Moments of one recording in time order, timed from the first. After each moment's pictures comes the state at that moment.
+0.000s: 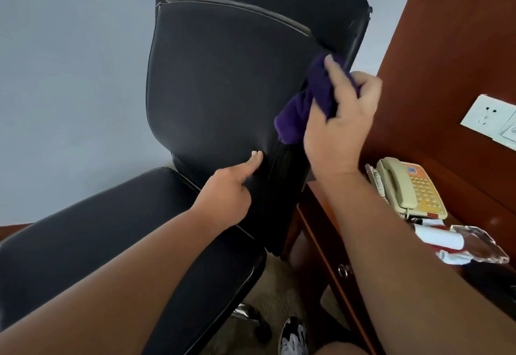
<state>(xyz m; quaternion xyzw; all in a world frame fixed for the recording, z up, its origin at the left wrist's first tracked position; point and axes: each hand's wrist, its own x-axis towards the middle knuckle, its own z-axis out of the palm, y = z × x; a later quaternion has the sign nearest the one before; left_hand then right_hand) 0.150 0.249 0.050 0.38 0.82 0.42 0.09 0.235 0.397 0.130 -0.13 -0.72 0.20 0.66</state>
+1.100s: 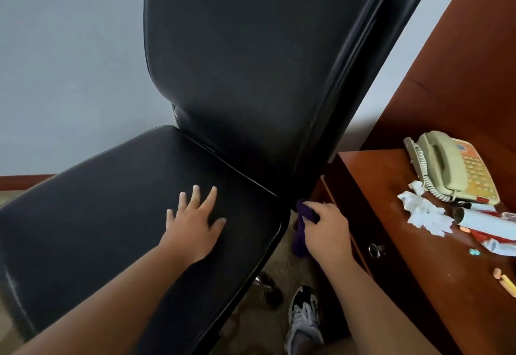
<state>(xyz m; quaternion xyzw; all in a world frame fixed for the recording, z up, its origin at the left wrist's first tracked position) 0.103 0.161 -0.117 0.29 0.93 0.14 0.18 0.258 0.380 -0.121 -0.38 -0.85 0.33 0.18</state>
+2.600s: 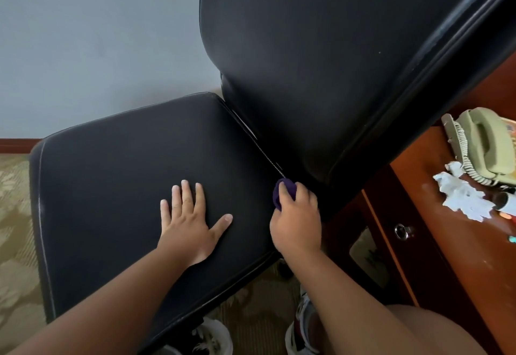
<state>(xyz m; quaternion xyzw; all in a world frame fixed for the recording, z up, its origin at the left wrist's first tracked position) 0.116 0.113 -0.166 0.21 0.95 0.10 0.19 0.217 0.291 -0.161 -0.33 -0.93 0.10 0.07</state>
